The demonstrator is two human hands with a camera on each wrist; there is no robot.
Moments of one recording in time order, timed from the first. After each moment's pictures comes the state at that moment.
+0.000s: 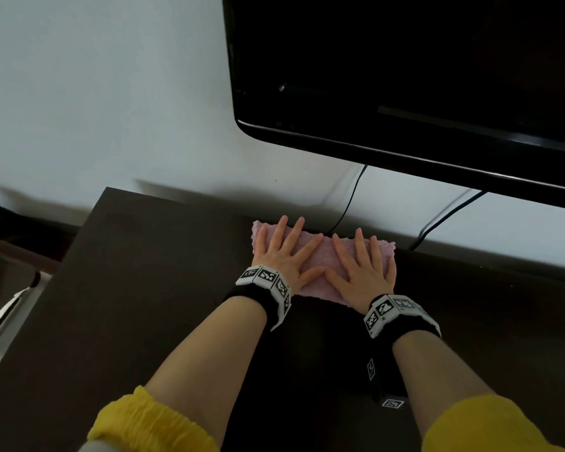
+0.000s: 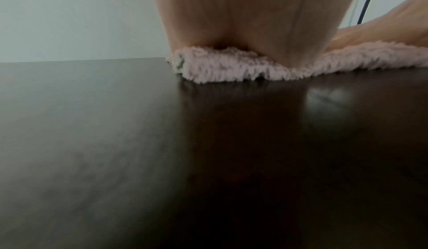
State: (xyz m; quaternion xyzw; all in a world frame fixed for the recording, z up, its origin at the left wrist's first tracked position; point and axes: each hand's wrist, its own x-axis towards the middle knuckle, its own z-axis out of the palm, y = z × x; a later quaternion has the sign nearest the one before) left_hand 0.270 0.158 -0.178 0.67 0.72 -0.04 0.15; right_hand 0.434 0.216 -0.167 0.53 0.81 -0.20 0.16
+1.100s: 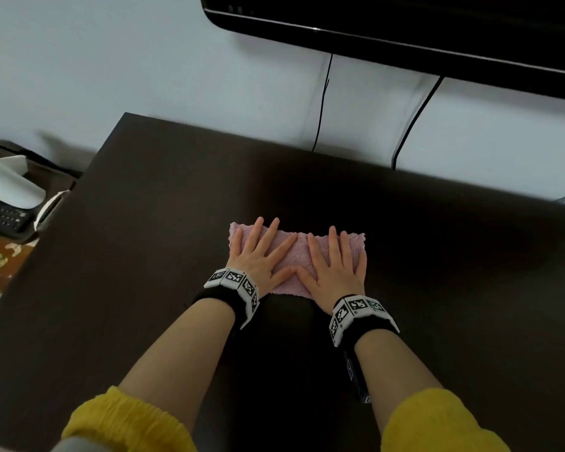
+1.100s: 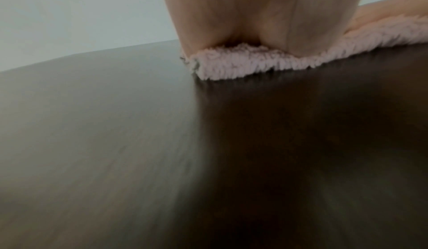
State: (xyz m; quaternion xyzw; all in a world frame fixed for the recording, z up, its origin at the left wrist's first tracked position) left_hand 0.377 -0.011 -0.173 0.64 0.74 -0.09 0.17; right_hand 0.539 0.054 -0.164 0.46 0.86 -0.17 0.15
